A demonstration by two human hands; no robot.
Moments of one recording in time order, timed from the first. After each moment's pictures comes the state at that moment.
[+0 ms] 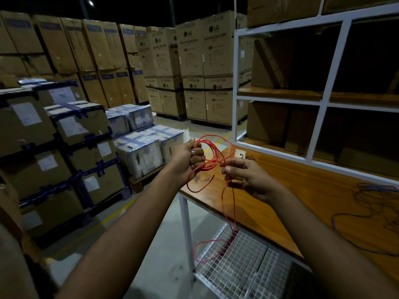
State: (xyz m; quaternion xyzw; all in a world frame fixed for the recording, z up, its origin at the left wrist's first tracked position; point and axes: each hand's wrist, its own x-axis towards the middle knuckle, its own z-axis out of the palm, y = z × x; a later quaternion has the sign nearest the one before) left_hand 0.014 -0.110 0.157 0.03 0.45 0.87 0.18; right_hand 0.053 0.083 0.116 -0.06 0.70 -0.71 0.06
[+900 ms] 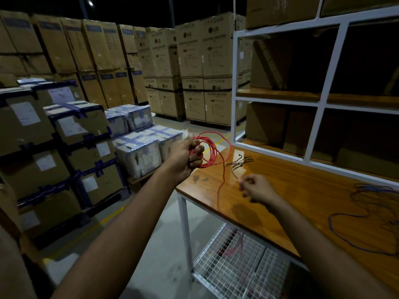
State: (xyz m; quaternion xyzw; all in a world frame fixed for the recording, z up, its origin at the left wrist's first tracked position) left_hand 0.014 -0.113 0.161 0.09 0.51 0.84 0.13; right_hand 0.050 0.104 0.071 0.09 0.87 -0.48 0.00
